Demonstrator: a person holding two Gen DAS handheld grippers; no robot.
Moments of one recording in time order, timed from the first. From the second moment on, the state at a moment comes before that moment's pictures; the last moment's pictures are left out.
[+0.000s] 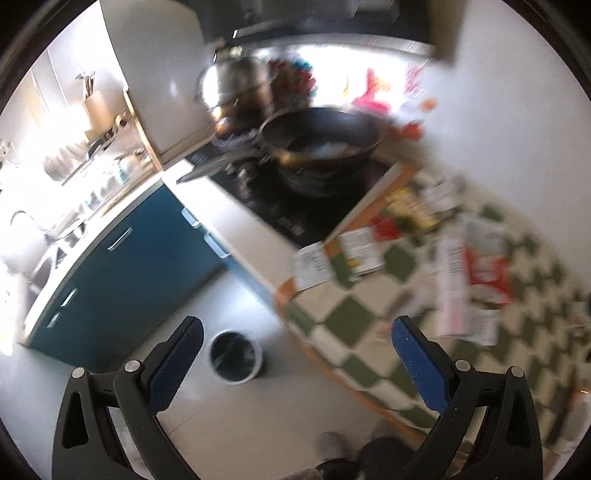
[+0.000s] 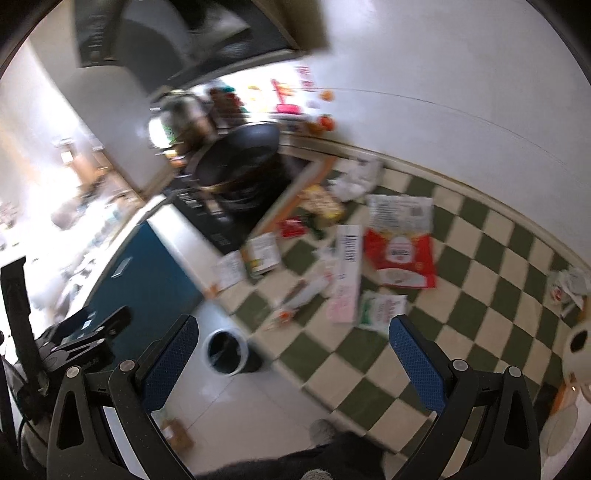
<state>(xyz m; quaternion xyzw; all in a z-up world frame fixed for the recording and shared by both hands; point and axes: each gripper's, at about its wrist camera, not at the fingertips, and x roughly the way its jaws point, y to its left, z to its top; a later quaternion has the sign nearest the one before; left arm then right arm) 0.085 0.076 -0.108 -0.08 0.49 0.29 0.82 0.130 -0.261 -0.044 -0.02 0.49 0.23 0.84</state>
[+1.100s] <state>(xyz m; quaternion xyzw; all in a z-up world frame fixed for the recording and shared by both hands) 0.303 0.114 -0.321 -0.21 0.69 0.22 0.66 0.365 -0.180 -0.330 -0.12 0.64 0.10 0.75</state>
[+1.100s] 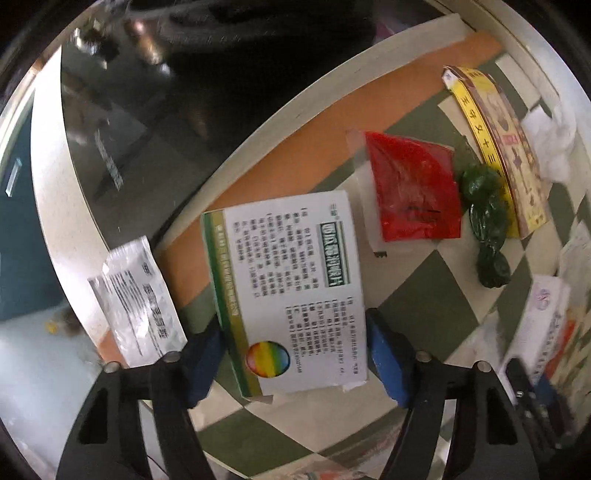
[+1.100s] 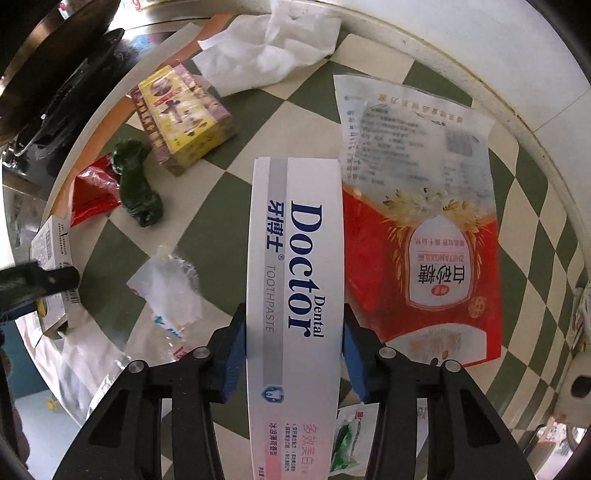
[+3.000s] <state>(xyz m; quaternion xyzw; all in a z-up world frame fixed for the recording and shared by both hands) -0.099 0.449 -0.520 -0.39 0.62 0.32 0.60 0.069 0.275 -0.517 -0.21 0.67 0.38 0.61</state>
